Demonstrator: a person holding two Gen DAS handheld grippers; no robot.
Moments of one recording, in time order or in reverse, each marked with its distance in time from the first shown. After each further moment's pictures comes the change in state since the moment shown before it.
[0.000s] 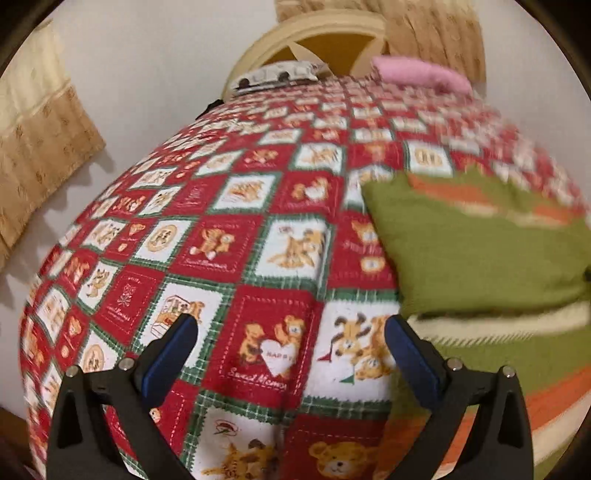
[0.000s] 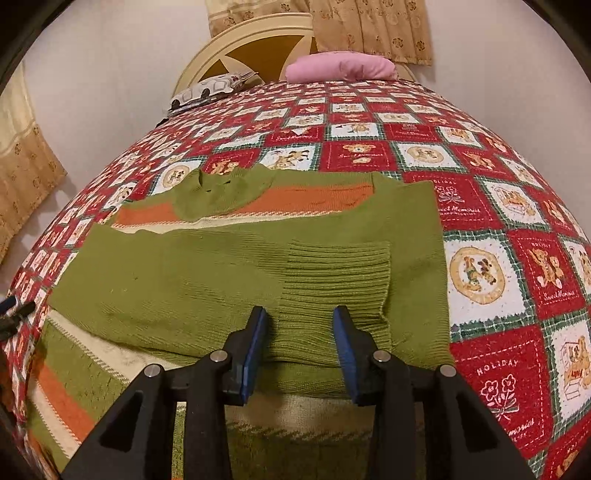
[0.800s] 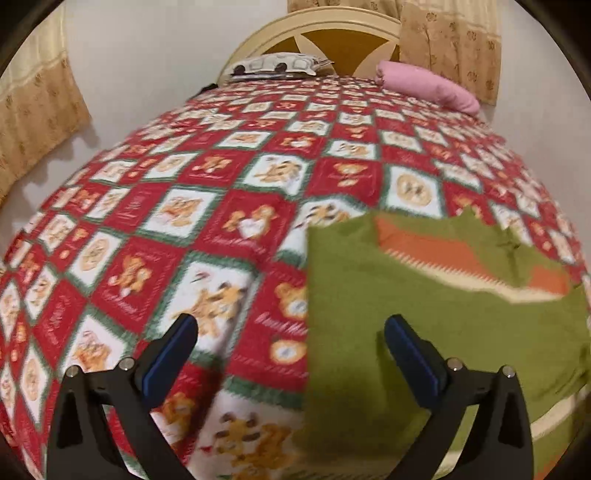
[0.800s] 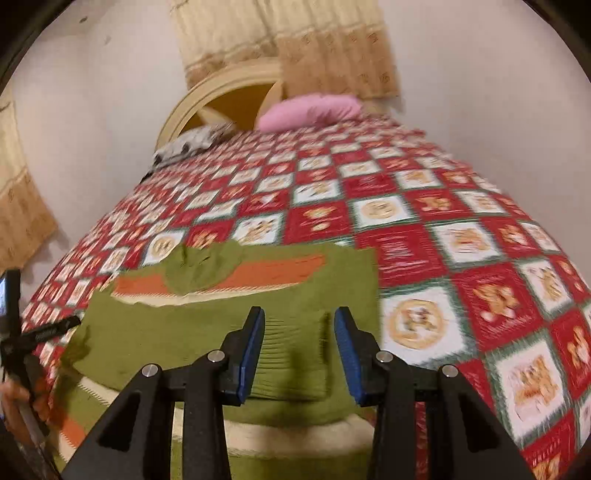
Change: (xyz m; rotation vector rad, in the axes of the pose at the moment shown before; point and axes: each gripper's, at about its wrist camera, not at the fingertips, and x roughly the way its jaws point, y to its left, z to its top) left arm 0.059 -0.061 0.052 -0.090 0.057 -0.061; right arm -0.040 -0.023 0.031 0.089 -0.151 -0.020
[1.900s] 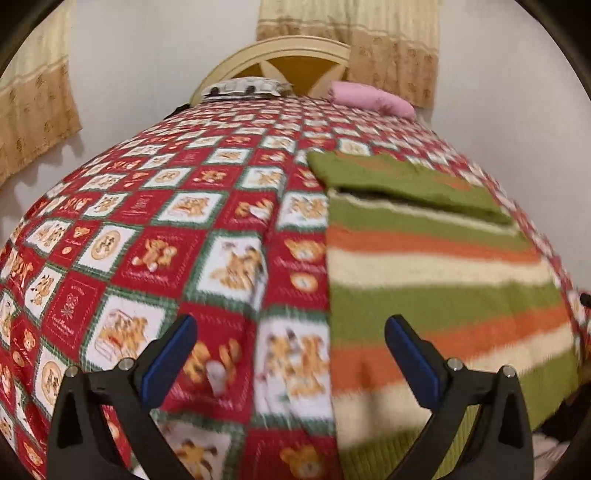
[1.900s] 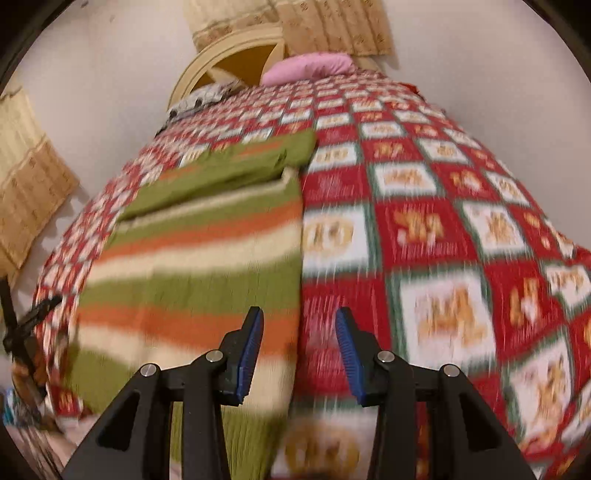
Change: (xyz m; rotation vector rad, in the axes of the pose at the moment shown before) left arm -0.159 0.098 -0.192 0.142 -0.090 -0.170; right arm -0.187 -0.075 -0.149 -0.009 0.185 0.034
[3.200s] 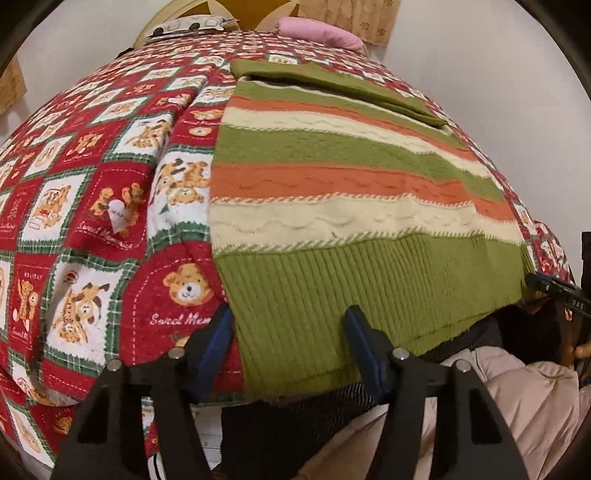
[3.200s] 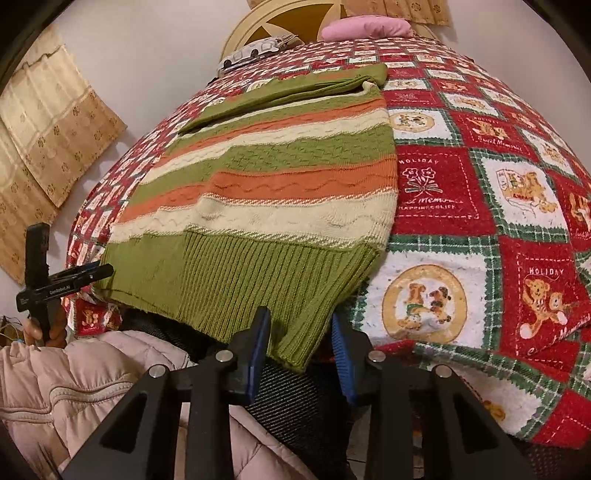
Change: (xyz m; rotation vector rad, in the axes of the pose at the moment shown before) left arm -0.022 -0.042 -0.078 0.022 0.259 -0.213; right arm 0.006 0.031 -0.080 -0.083 0.148 0.179
